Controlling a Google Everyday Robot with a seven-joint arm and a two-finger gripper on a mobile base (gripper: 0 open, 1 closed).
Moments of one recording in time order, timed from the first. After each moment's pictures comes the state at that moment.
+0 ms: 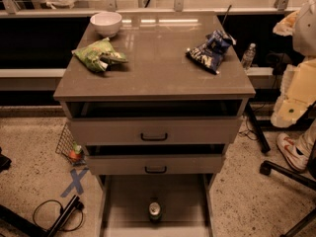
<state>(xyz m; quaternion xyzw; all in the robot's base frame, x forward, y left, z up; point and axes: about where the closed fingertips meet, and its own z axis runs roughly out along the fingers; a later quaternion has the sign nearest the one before) 0.438 -0.212 0.994 -0.60 0.78 -0.05 0.19</state>
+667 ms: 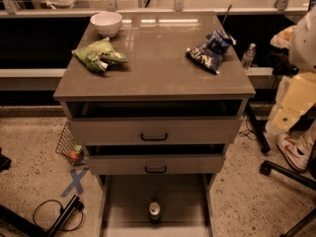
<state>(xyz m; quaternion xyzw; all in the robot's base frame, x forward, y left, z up) 0.442 -0.214 0.971 -0.59 0.78 -0.03 0.20</state>
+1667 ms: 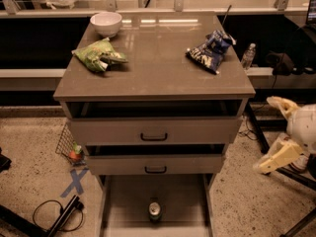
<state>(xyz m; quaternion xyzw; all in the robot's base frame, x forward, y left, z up) 0.458 -0.254 0.814 -0.52 0.75 0.12 0.39</state>
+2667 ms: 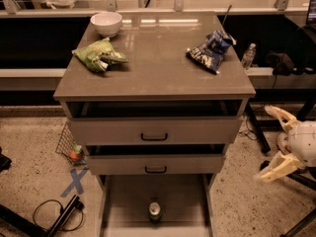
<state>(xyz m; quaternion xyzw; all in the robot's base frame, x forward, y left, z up) 0.454 -0.260 0.782 -0.54 0.69 0.14 0.45</state>
